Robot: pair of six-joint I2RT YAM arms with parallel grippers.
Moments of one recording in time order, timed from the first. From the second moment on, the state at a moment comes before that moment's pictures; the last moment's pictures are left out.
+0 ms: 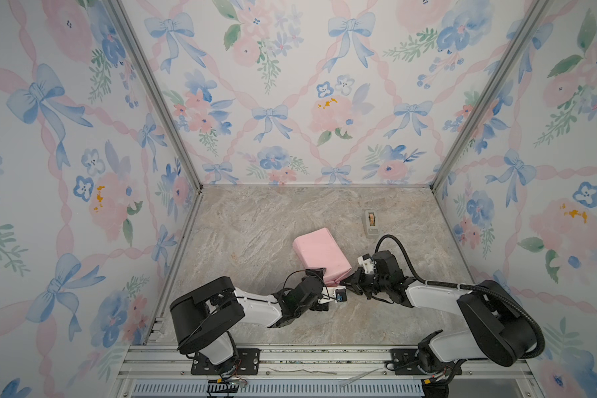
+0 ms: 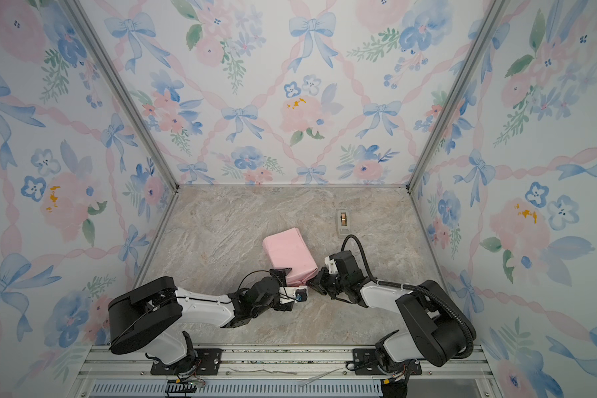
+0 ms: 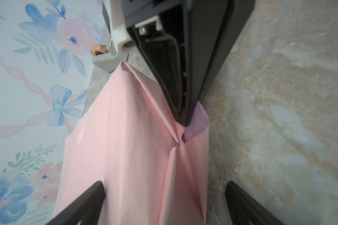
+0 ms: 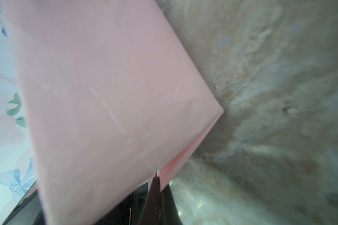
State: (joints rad) left arm -1.06 1.58 0.49 0.54 -0.31 0.76; right arm 0.52 1.43 0.43 0.23 -0.57 1.14
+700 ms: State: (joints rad) left arm -1.07 1.66 0.45 0.77 -0.38 0.71; right arm 0.52 1.36 0.43 0.21 -0.55 1.13
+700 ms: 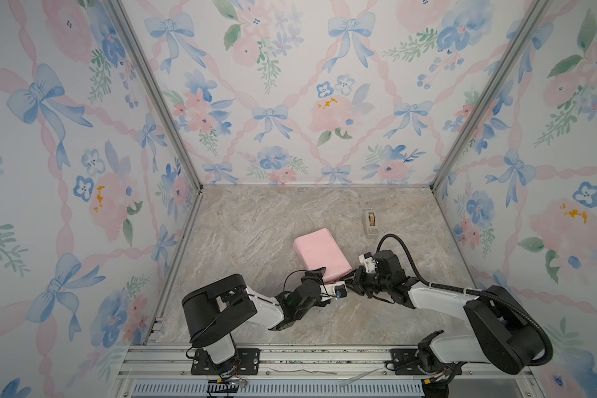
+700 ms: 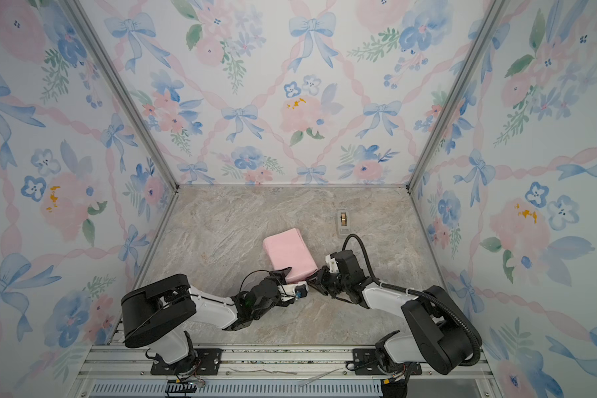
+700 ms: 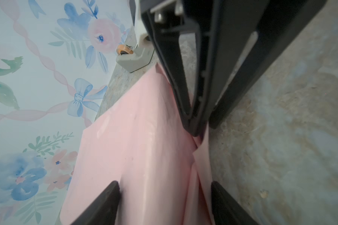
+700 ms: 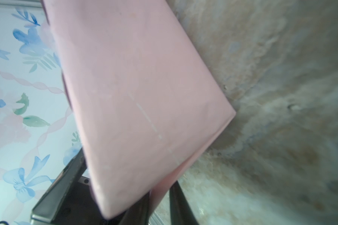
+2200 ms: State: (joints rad) left arm -1.06 1.70 0.41 0.92 -0.36 0.58; right arm 0.64 1.35 0.49 0.12 -0.28 1.08
